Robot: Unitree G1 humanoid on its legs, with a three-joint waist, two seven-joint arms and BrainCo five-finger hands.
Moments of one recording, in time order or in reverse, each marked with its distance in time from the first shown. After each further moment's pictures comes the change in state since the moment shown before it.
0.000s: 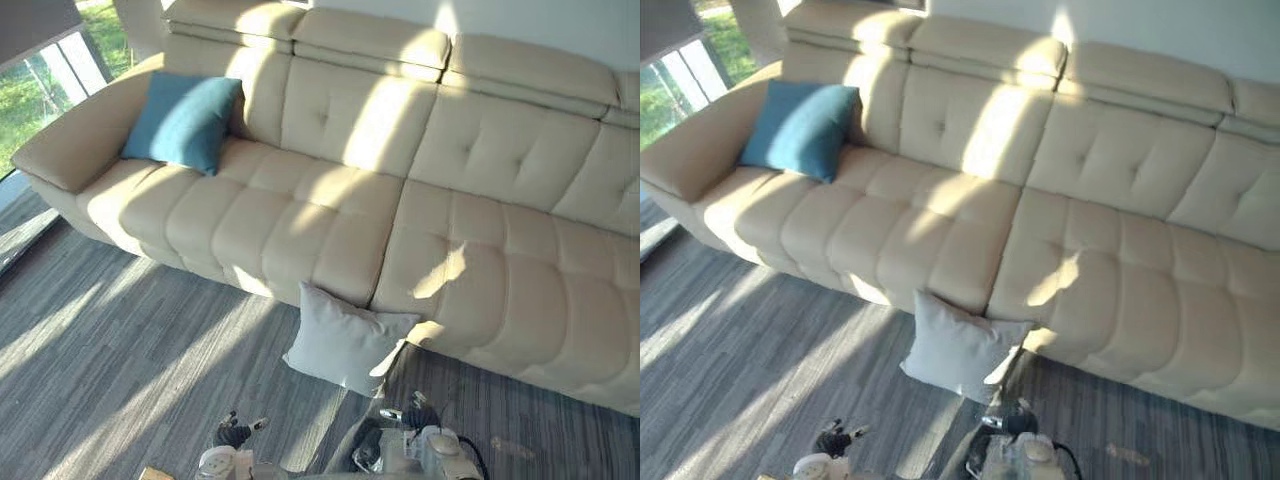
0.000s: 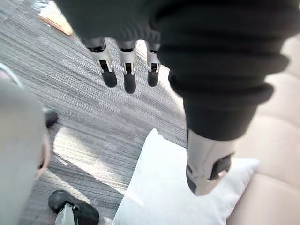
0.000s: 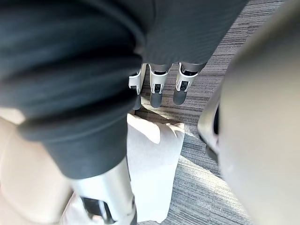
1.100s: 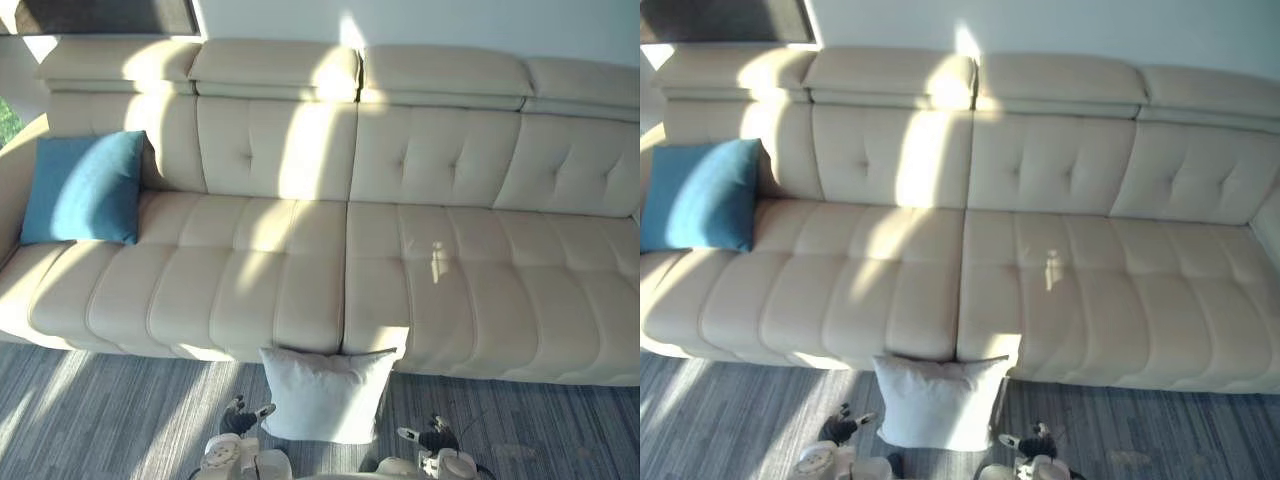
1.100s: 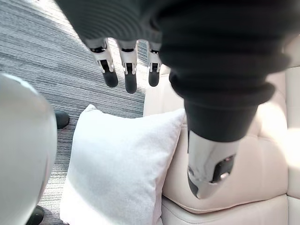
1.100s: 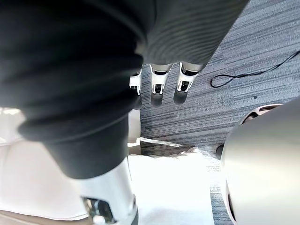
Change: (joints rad) left arm -0.131 0.029 0.022 -0.142 -0.061 -0.005 0.043; right arm -0.086 0.010 -0.092 -0.031 0.052 0.000 -0.066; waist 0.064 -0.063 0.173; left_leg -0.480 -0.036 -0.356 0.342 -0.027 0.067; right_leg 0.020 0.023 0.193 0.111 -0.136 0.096
